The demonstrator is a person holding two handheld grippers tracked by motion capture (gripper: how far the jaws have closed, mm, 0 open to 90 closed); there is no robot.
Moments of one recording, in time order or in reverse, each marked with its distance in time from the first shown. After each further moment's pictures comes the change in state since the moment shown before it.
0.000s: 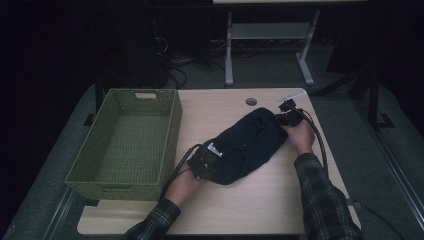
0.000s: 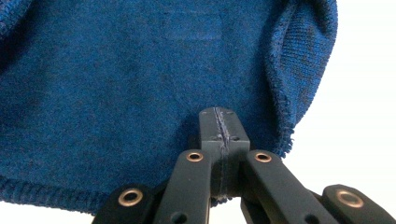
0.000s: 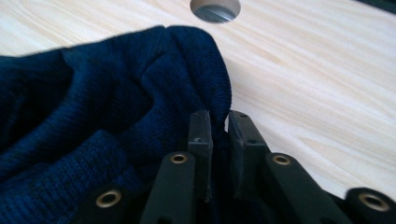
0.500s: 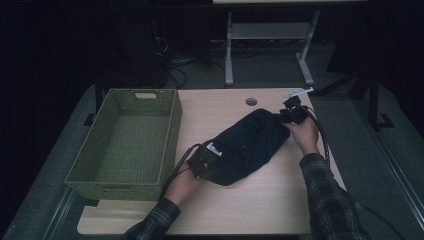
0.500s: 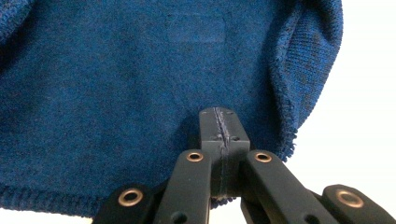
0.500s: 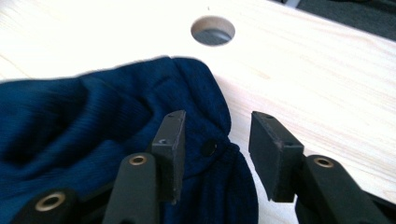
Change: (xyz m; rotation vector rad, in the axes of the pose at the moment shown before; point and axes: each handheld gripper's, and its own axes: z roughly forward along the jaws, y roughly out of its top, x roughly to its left) left arm 0.001 0.000 0.000 0.000 -0.009 -0.005; right arm -0.004 0.007 -0.028 -0.068 0.032 0.033
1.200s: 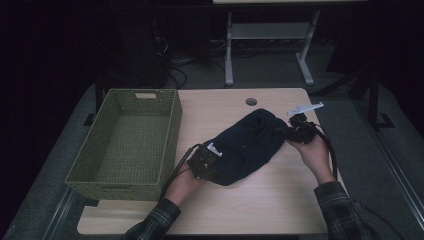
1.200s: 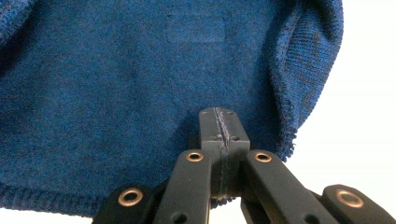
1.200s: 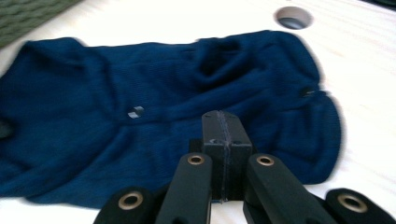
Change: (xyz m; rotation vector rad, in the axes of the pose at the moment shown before) left arm 0.000 0.000 0.000 -0.006 0.006 0.008; right arm 0.058 -0.038 -0.069 0.000 0.154 -0.068
